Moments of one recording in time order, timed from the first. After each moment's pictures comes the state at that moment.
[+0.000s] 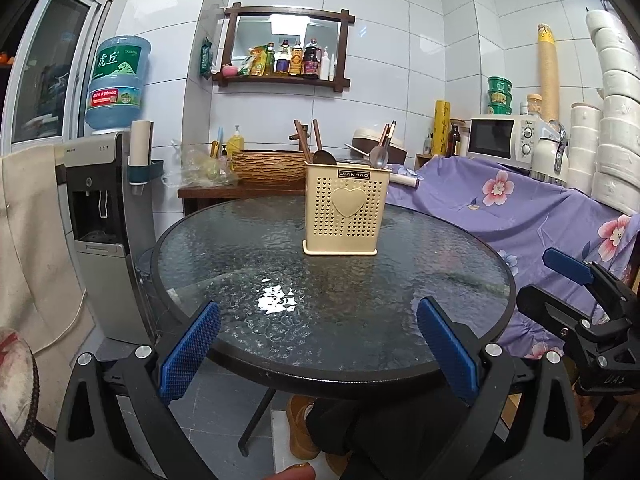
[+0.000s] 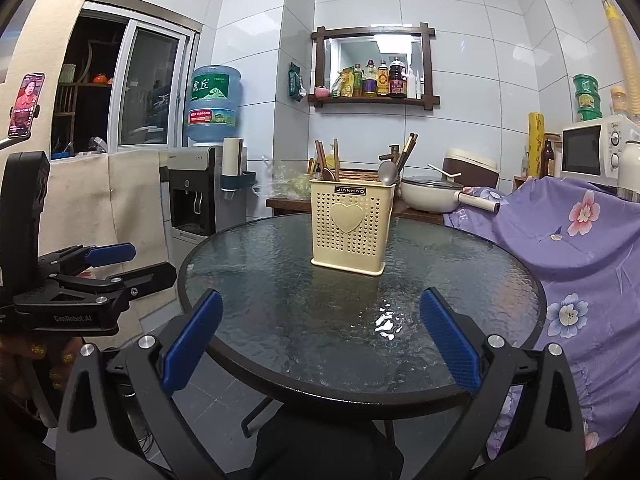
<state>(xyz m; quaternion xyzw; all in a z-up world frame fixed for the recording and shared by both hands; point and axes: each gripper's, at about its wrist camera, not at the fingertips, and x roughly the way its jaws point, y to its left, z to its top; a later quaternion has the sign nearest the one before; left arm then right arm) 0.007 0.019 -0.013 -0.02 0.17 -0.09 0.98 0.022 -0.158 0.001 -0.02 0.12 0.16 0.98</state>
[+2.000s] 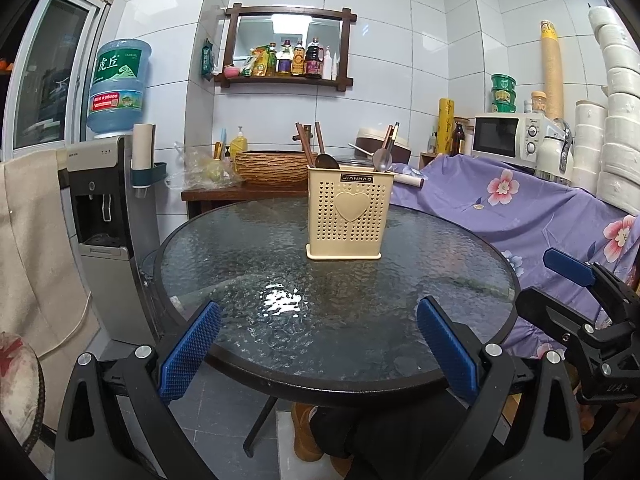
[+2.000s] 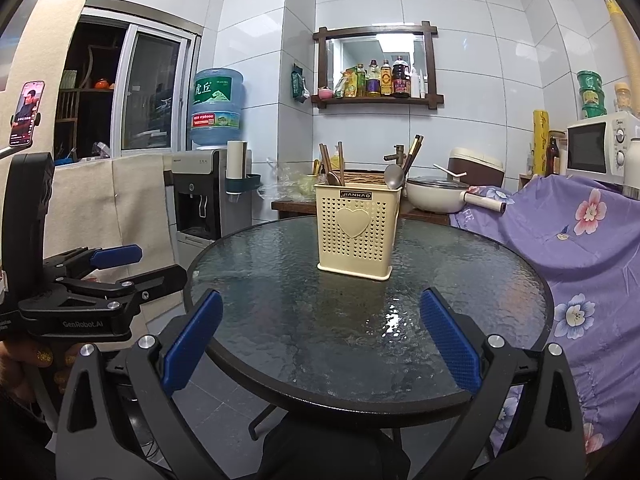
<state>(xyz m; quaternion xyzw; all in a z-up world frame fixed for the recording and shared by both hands) 0.011 0.013 -0.006 -0.02 0.17 -0.08 0.98 0.026 -0.156 0.009 -0.02 0.12 0.17 0.98</state>
